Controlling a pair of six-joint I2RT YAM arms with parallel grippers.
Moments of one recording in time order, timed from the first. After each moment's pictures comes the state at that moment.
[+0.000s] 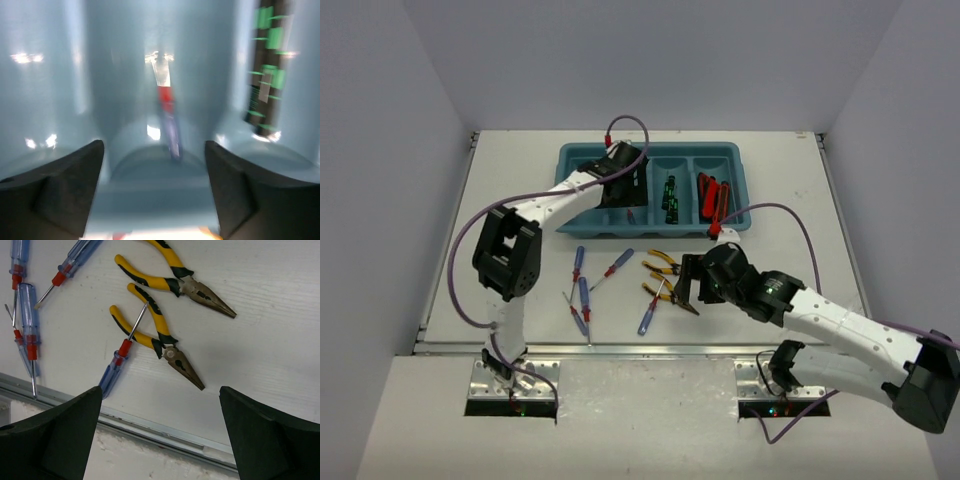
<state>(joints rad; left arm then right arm) -0.52 2.03 1.65 -0.60 -0.28 -0.53 0.86 0.95 0.63 -0.51 0.27 0.70</state>
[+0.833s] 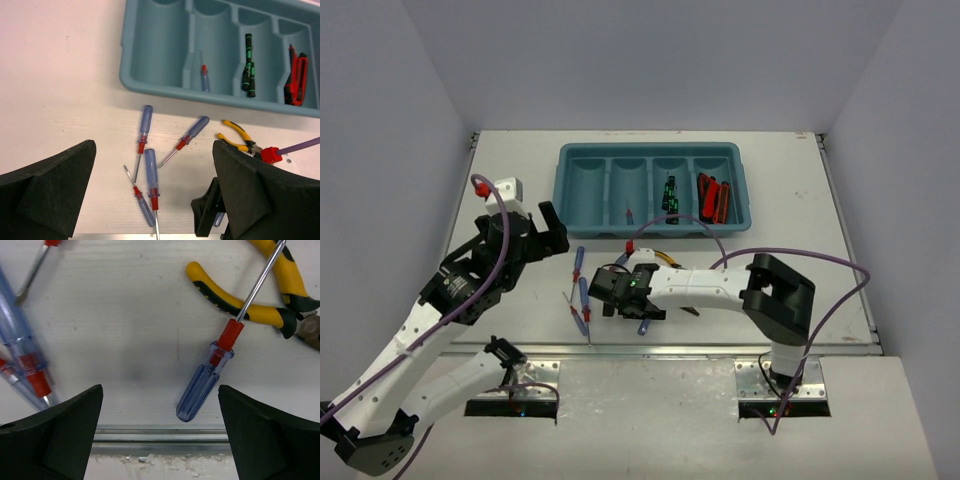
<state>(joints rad) -0.57 0.76 1.01 -0.79 -0.51 -0.57 1.20 1.86 1.23 -0.72 0.44 1.24</state>
